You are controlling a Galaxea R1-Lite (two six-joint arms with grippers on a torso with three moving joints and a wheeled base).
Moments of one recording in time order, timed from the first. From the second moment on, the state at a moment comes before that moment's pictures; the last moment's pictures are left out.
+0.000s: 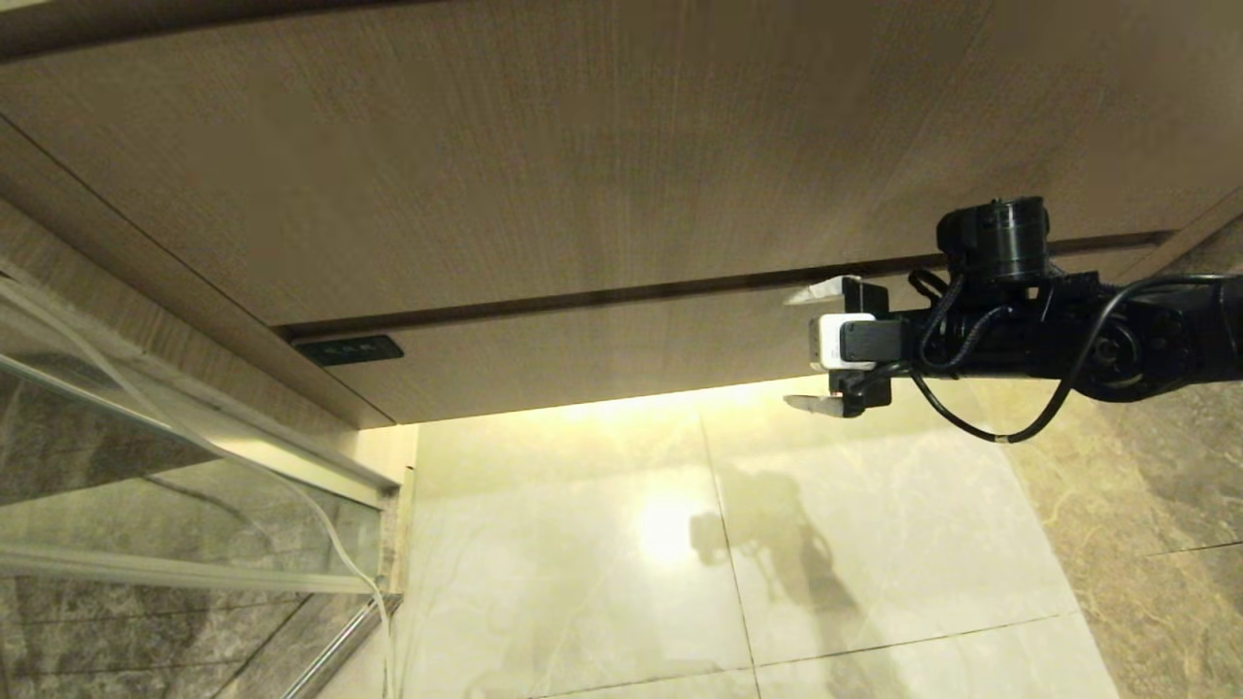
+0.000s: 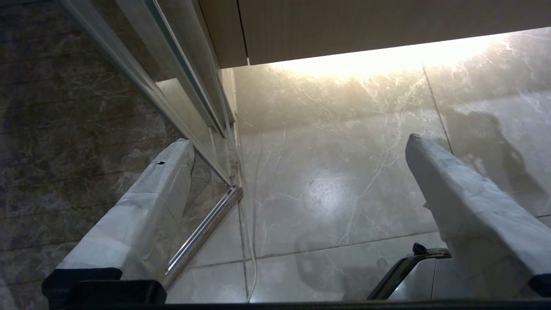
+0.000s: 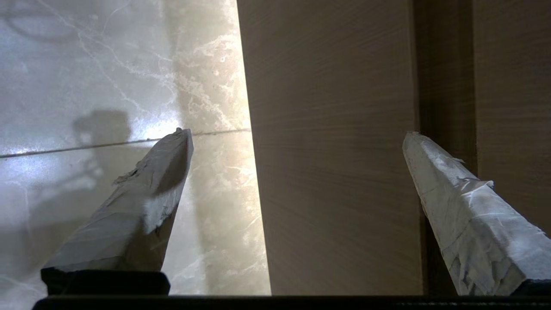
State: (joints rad) left arm 0.00 0.00 0.00 0.00 0.00 0.00; right arm 0.28 1.88 -1.28 -0.19 0.42 -1.42
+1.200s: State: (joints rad) left arm 0.00 0.00 0.00 0.00 0.00 0.00; right arm 0.25 1.90 -1.30 -0.23 0.30 -1.45
